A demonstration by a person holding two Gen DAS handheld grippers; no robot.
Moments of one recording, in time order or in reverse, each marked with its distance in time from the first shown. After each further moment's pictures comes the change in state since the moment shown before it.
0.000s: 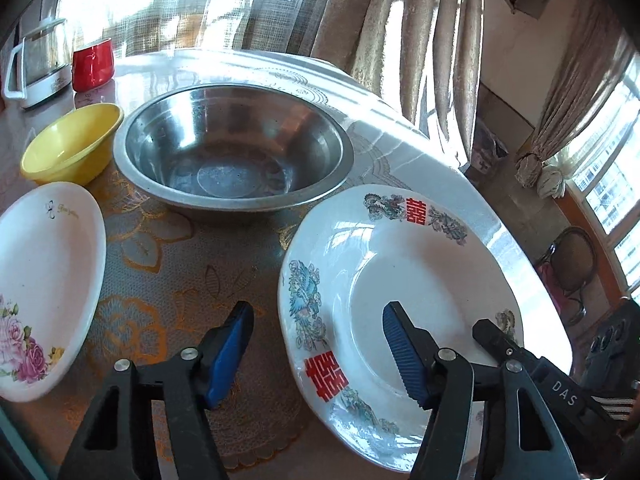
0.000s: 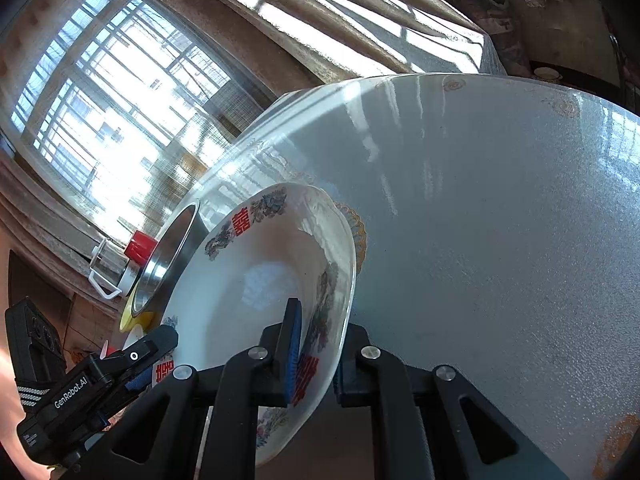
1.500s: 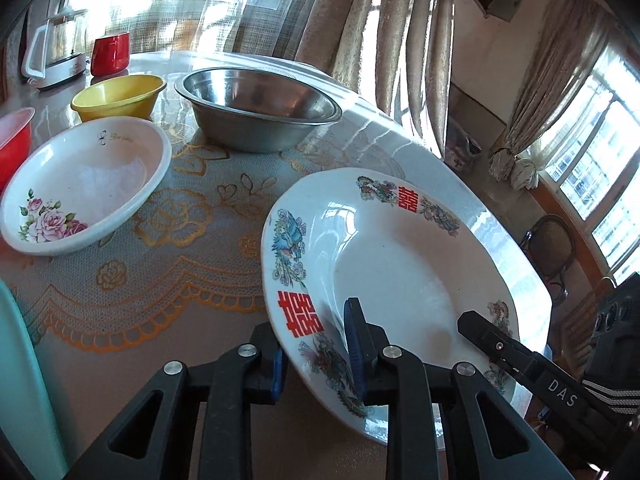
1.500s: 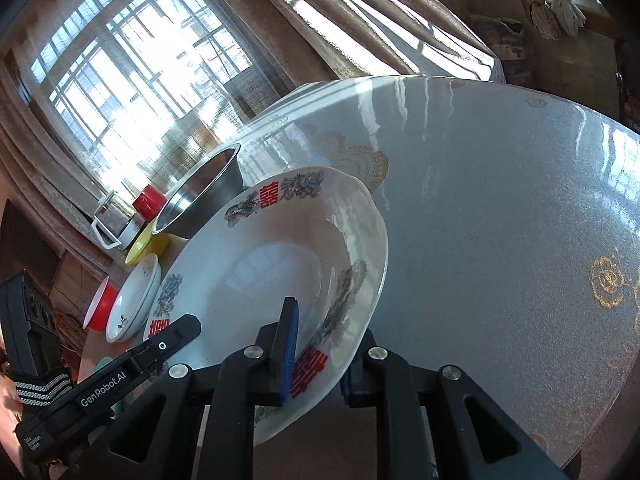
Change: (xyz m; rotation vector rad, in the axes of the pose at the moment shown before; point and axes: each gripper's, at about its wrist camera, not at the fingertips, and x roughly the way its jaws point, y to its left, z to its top) left arm -0.061 0.028 -0.090 0.010 -0.036 -0.115; right arm -0.054 0.034 -0.086 -0.139 -0.001 -0.052
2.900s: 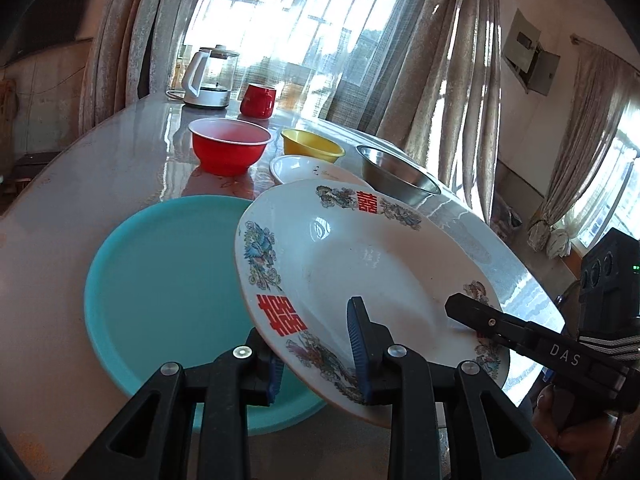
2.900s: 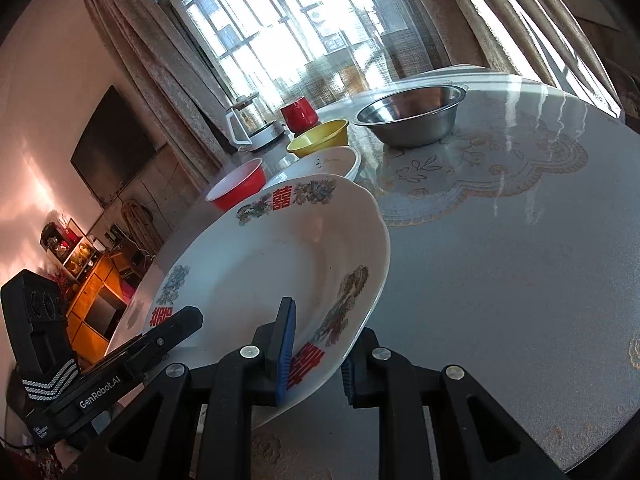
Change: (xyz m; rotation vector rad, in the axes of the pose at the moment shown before) left arm -0.175 0.112 -0.107 -0.142 -0.280 0.195; right arm -0.009 0.148 -0.087 -0.352 0.150 0.322
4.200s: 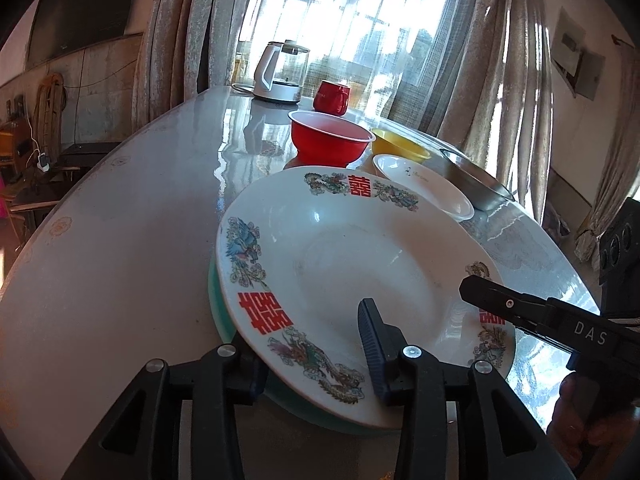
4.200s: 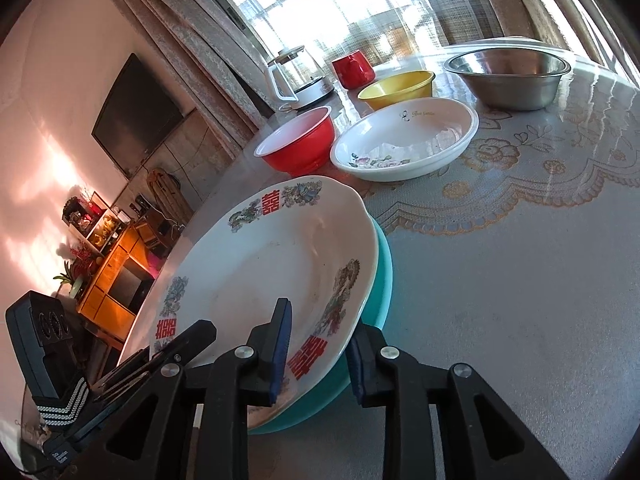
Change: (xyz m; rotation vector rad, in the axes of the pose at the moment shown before) left arm -0.003 0.064 -0.005 -0.034 0.006 0.177; right arm 0.072 0.053 -0.004 -0.019 0.099 0.091
